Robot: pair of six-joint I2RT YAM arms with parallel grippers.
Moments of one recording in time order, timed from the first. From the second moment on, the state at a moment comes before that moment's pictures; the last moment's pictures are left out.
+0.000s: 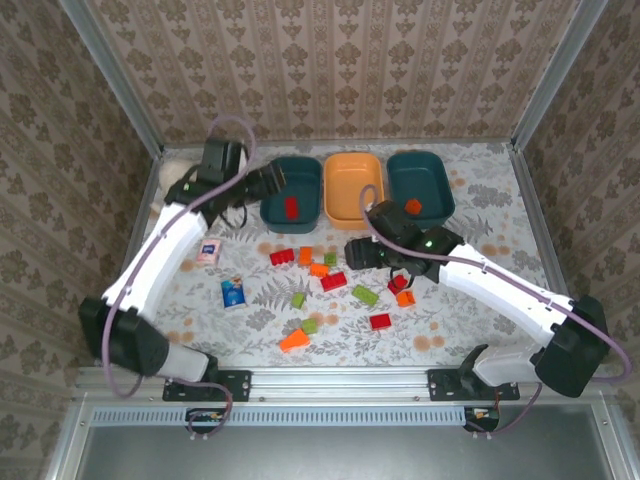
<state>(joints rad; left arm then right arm) -0.41 1.37 1.35 -0.70 0.11 -0.58 0.69 1.32 1.10 -0.72 0.13 0.54</state>
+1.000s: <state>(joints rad) -0.53 0.71 0.78 -0.61 0.15 -0.70 0.38 1.74 1.05 -0.59 0.10 0.94</state>
